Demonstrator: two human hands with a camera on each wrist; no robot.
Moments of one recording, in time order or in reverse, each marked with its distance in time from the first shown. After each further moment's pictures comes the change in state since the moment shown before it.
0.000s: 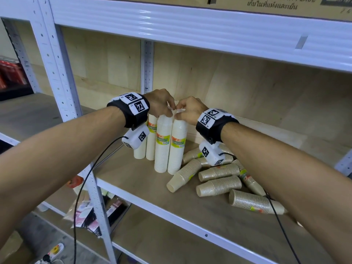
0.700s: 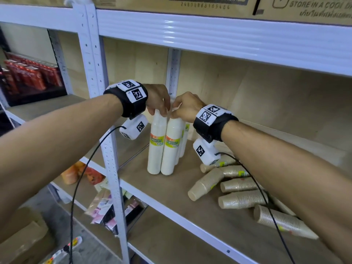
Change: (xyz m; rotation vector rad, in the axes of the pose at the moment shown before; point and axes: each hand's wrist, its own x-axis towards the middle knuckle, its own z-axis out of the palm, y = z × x) left_hand -0.025 -0.060 -0.059 0.065 -0.126 -0.236; right_hand 0.020 -0.084 0.020 0.048 -0.031 -0.132
